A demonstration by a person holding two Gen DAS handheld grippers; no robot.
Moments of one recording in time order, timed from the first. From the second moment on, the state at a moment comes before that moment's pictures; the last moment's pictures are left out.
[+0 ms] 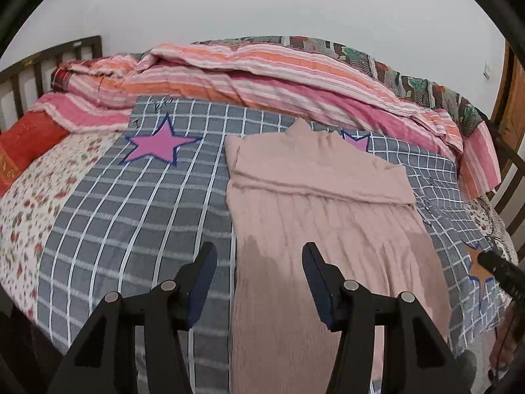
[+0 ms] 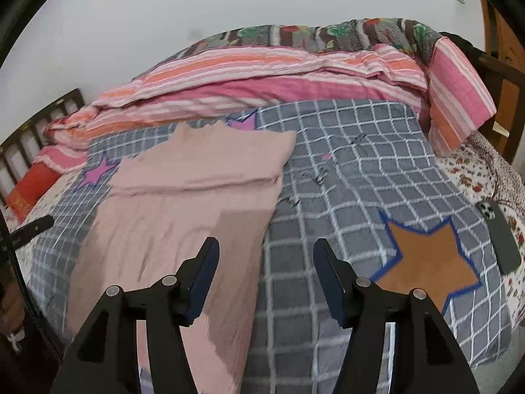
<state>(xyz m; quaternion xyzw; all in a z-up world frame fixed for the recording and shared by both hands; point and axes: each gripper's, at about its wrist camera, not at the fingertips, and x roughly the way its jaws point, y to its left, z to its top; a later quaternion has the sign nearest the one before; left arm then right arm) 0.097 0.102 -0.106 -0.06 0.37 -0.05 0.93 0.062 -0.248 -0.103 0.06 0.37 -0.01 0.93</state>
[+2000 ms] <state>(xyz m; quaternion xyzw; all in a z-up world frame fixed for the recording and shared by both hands) 0.045 0.129 -0.225 -0.13 0.45 -0.12 0.88 0.009 -0.223 -0.209 0.11 0.43 0.06 0.90</state>
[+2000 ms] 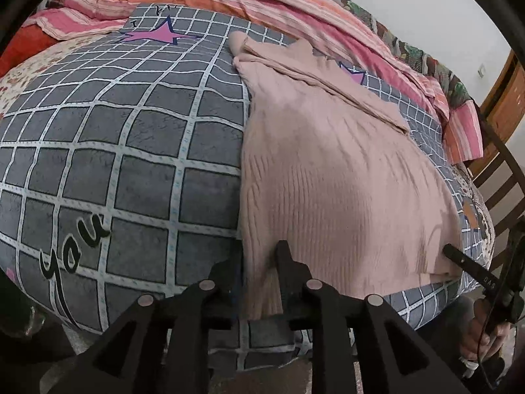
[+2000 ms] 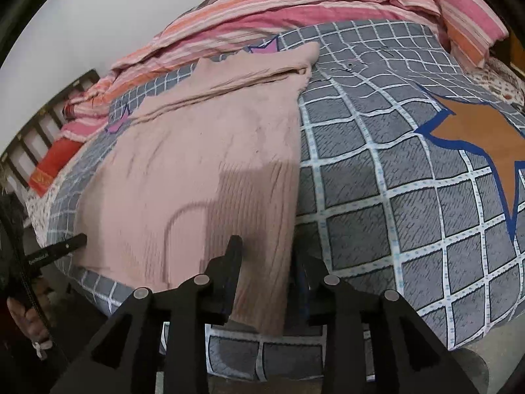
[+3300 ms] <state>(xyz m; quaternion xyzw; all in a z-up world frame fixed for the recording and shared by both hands) 0.075 0.142 -0.084 -0.21 0.32 -0.15 0.91 0.025 -0.245 -0.093 0.18 0.31 0.10 0.93</state>
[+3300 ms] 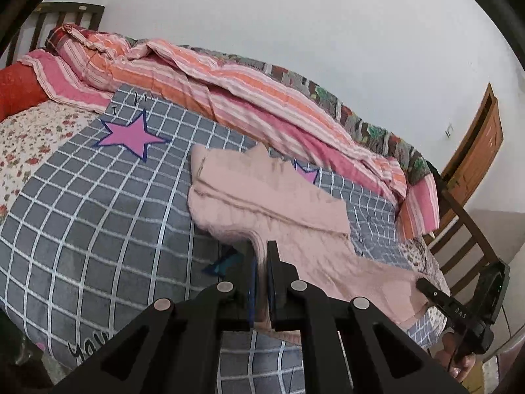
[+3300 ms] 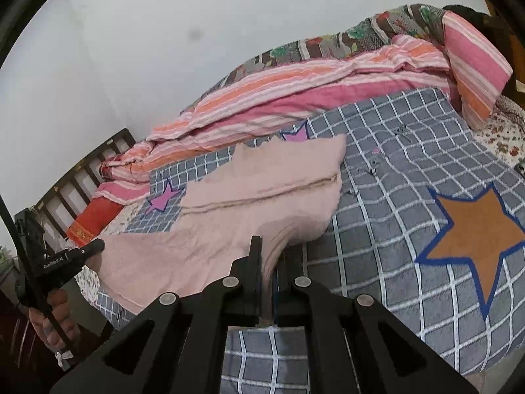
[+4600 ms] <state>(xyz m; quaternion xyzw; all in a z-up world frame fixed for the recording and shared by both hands) 0.334 0.112 -0.128 -0.21 0.38 -0.05 0.90 0.282 -0.268 -0.118 0.22 0.32 0.08 0.92</state>
